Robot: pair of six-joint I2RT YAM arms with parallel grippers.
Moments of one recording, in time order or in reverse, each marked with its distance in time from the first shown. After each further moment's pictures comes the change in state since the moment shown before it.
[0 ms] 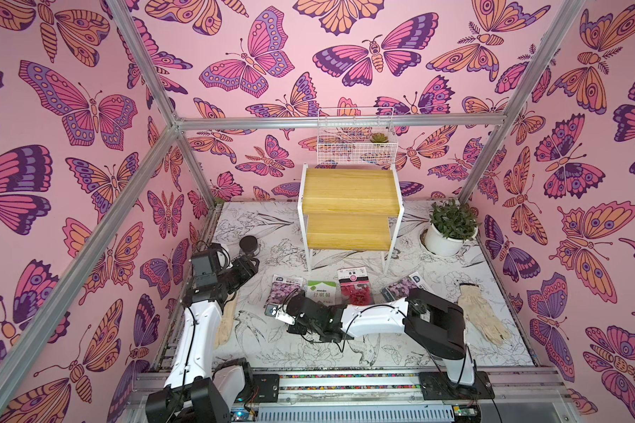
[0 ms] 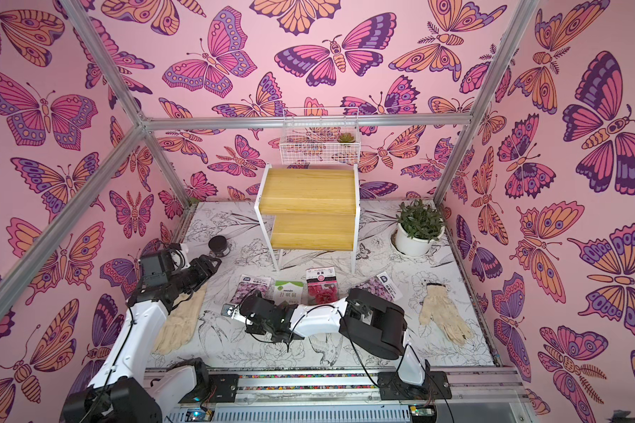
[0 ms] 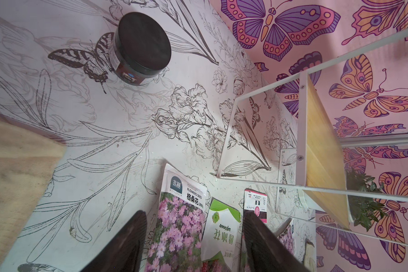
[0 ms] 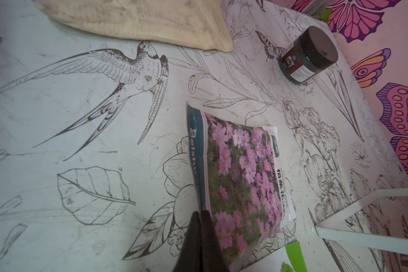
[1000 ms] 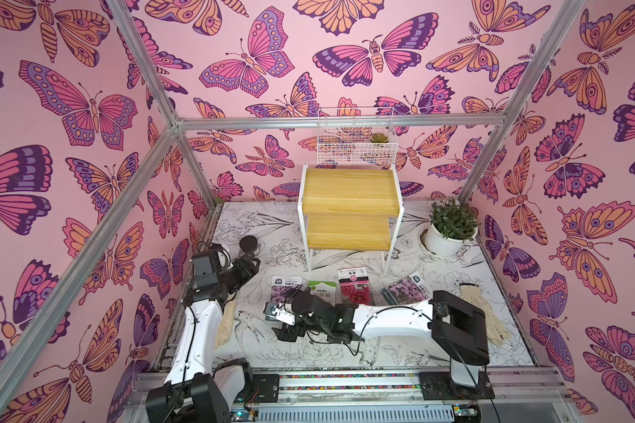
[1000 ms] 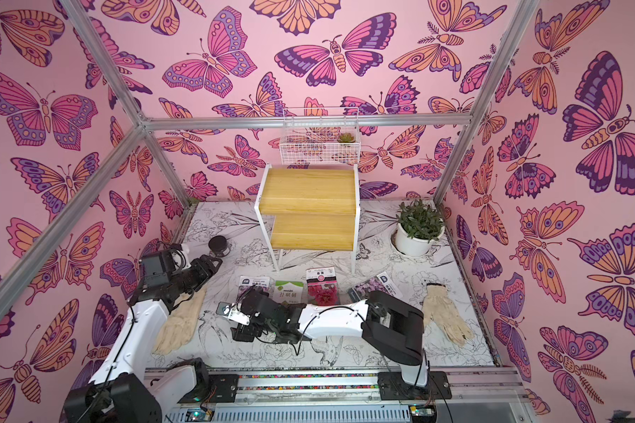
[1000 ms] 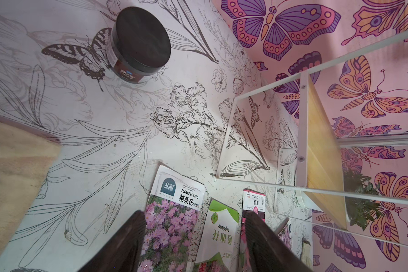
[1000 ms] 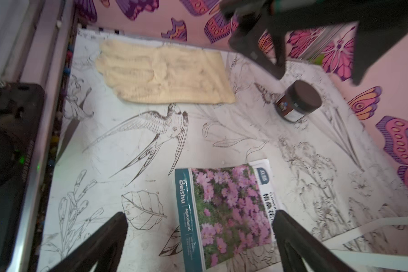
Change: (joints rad) left arm 0.000 0.016 -0.011 0.023 0.014 -0.011; right arm 0.017 -0.190 -0.035 0.018 -0.096 0.035
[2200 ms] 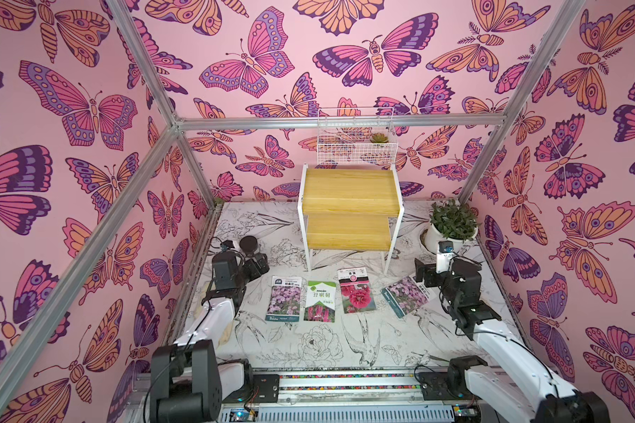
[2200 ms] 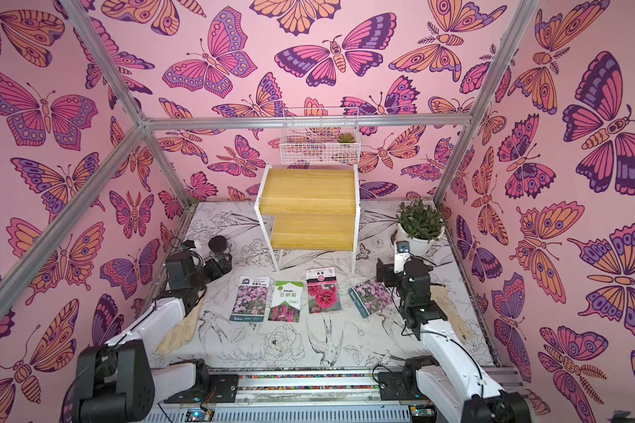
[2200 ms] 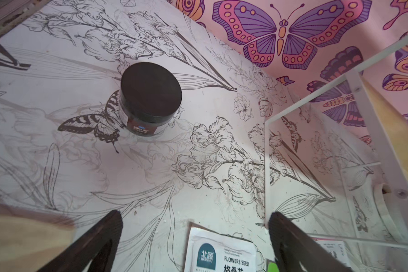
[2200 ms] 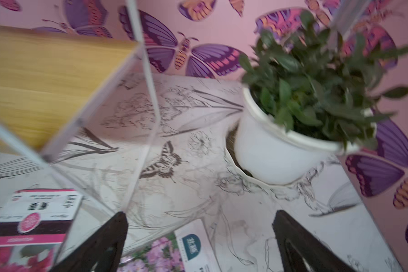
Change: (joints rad) left arm -0.142 0.206 -0.167 0.554 -0.296 0.154; right arm -1.246 -0.871 -0.822 0.032 -0.087 0.297
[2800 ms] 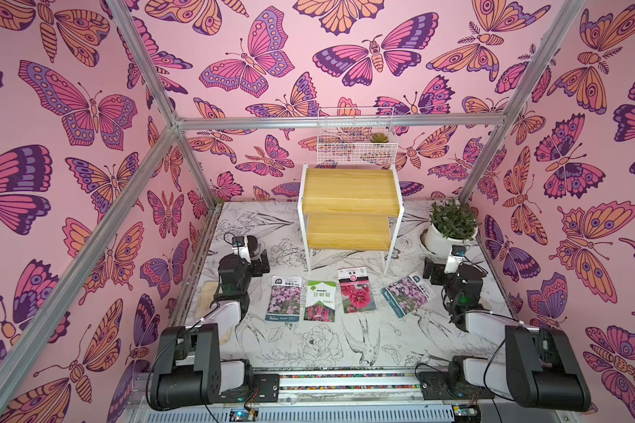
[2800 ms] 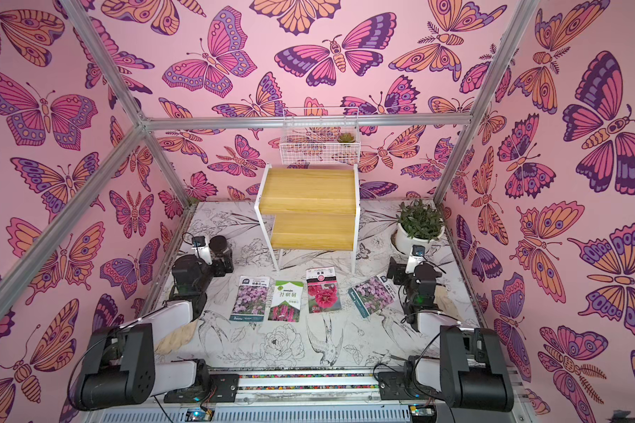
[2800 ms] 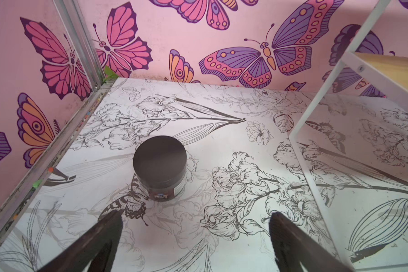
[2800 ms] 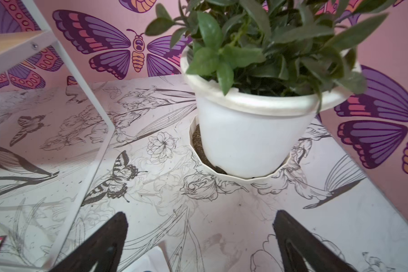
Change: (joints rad) left arm -0.045 0.048 -0.105 0.405 -0.119 0.361; right arm -0.114 0.314 -0.117 0.515 -0.077 0.054
